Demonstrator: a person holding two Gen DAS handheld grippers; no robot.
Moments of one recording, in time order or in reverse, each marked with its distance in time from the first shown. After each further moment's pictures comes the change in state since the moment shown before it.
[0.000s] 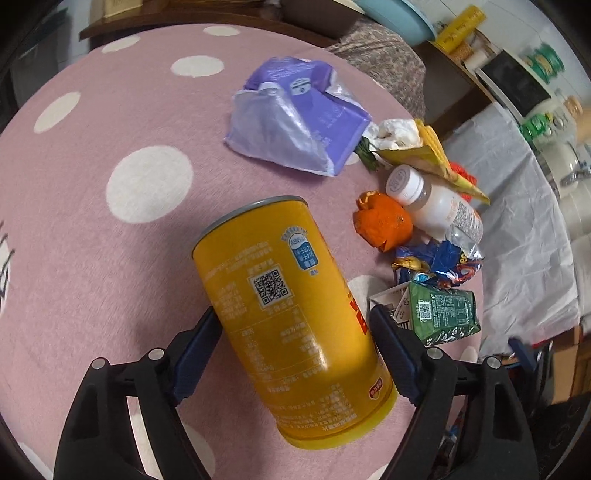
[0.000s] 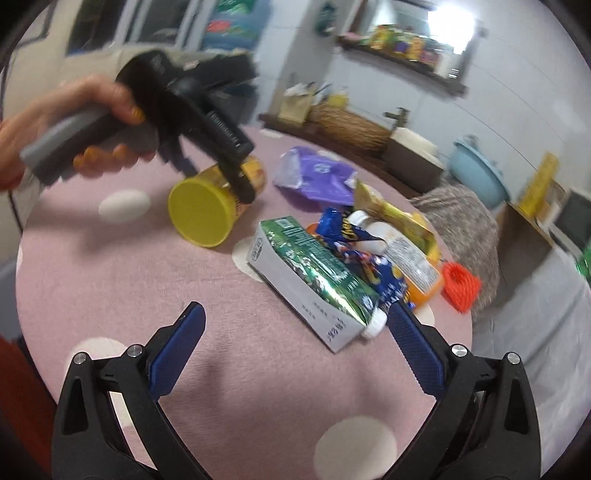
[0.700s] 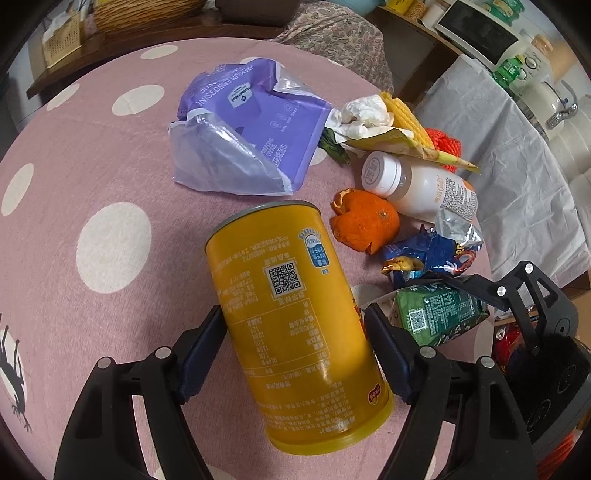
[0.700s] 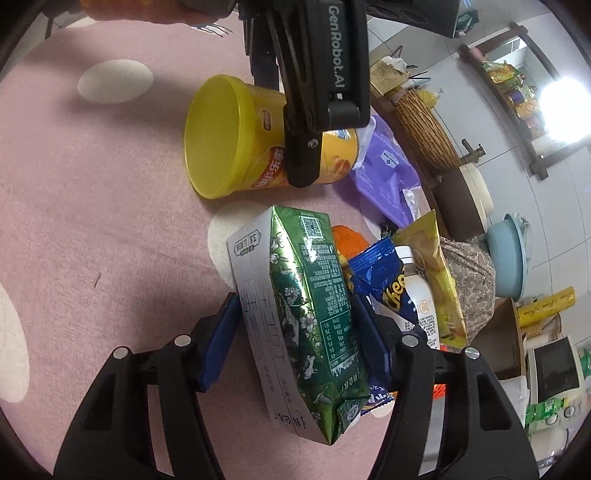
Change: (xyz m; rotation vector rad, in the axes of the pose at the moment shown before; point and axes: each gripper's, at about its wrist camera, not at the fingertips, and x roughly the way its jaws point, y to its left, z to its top) left arm 0.016 -0.019 0.028 0.204 0.046 -0.002; right arm 0.070 0.028 0.026 -0.444 0.202 -0.034
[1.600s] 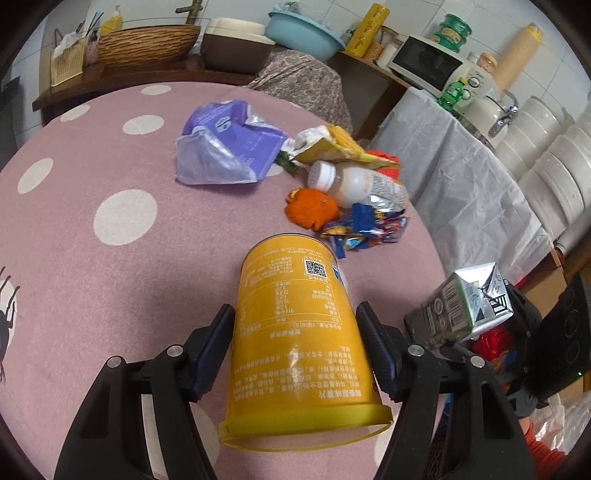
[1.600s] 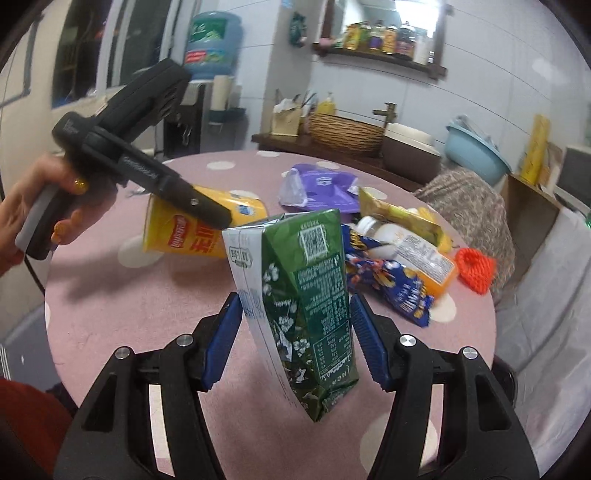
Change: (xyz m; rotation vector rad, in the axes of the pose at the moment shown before) left arm -0.054 -0.015 -0.071 0.053 -0.219 -0.123; right arm -0.090 -0.020 -0.064 0.738 -0.293 0.068
